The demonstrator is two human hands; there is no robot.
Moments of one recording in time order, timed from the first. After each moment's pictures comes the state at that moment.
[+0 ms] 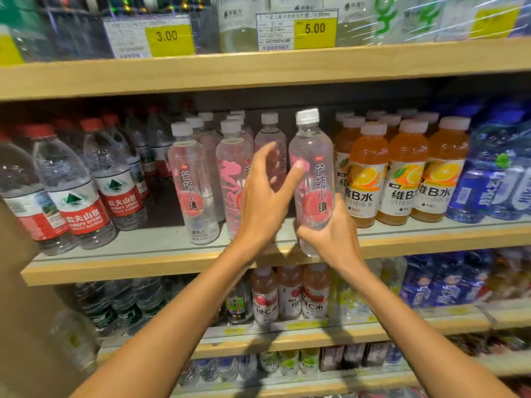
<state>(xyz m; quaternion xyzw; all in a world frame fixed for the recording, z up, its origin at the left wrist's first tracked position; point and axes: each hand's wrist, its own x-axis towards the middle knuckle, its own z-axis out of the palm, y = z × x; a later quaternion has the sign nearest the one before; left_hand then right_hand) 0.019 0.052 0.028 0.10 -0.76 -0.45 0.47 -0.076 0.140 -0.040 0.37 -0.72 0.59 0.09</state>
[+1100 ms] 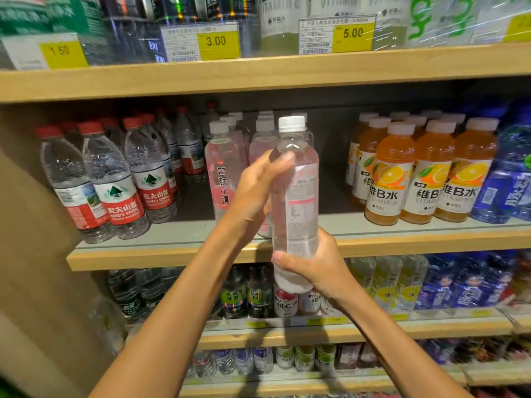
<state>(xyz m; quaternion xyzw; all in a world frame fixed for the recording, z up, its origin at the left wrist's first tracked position) 0.077 0.025 0.049 0.04 -0.68 -0.65 0.32 0.012 0.137 -0.034 0.46 -0.57 0.65 -0.21</state>
